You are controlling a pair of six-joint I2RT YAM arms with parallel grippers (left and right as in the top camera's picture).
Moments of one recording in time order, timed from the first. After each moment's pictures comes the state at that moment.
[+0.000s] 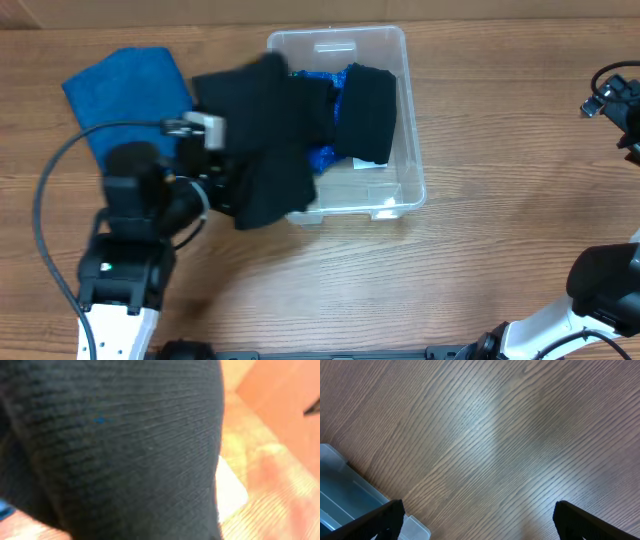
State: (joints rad) left arm -0.10 0.96 0.98 -0.53 0.50 -0.16; right arm -0.48 1.86 2.09 -1.58 -0.07 0.33
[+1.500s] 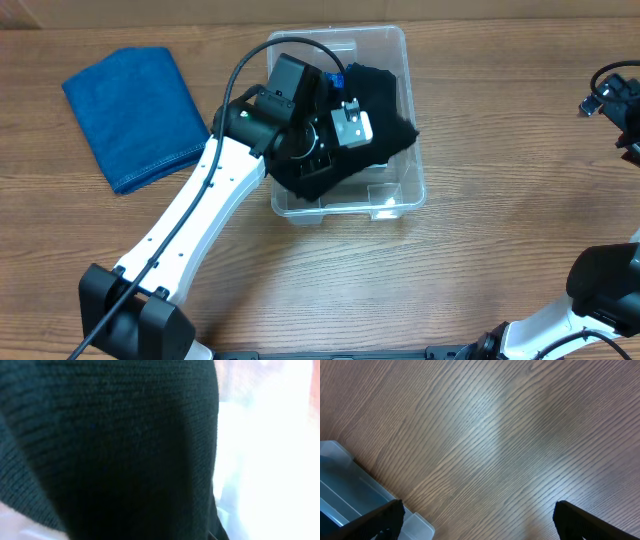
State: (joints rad) left arm -0.48 1.70 1.55 -0.91 0.28 0.82; right arm -0.48 1.86 2.09 -1.58 -0.09 0.33
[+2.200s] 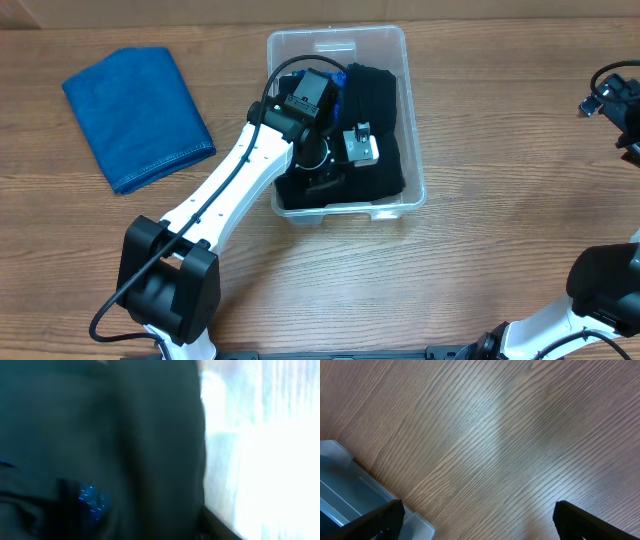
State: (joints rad) left arm -0.51 1.87 1.56 -0.95 0.30 0.85; right arm -0.48 1.86 2.09 -1.58 -0.09 0.33
